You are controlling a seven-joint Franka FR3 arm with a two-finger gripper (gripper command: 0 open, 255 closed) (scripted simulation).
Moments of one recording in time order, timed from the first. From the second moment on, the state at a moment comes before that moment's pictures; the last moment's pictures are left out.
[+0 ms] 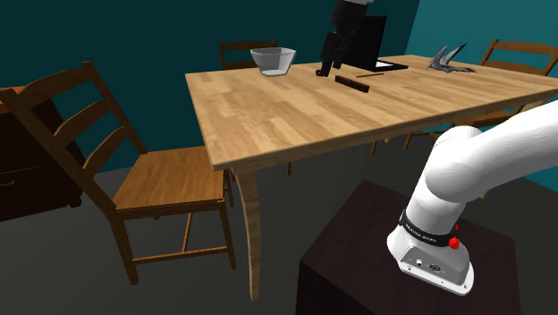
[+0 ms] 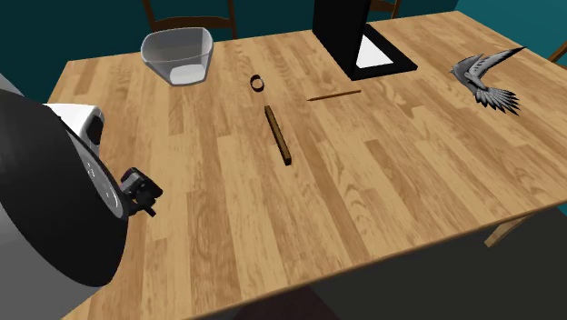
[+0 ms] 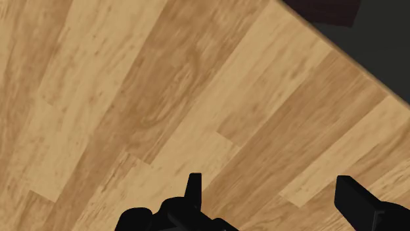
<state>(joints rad) 0.00 -0.82 0.01 -2.31 0.00 1.71 -0.13</state>
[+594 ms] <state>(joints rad) -0.08 -0.64 -0.09 -2.21 -0.05 1.76 -0.15</state>
